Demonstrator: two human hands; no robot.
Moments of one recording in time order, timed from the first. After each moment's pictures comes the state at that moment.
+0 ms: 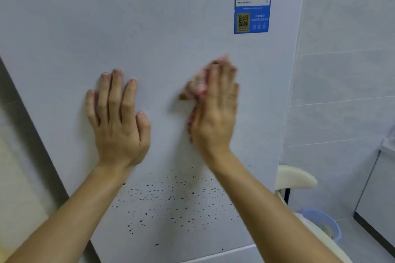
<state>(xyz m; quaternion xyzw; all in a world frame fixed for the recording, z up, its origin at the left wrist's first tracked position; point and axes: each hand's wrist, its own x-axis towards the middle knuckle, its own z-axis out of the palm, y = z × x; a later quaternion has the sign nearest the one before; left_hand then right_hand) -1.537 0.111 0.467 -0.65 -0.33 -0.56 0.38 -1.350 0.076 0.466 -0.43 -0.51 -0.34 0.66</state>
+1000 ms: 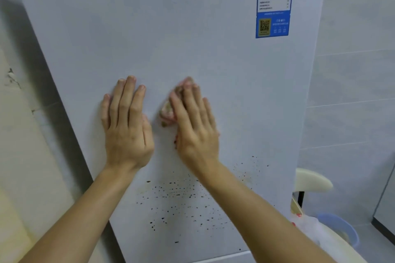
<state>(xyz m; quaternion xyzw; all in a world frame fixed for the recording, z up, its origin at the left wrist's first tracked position) -1.575 0.104 0.471 -0.68 -0.32 -0.56 0.35 -1.421 0.075 0.446 -0.39 -0.60 -0.36 0.60</state>
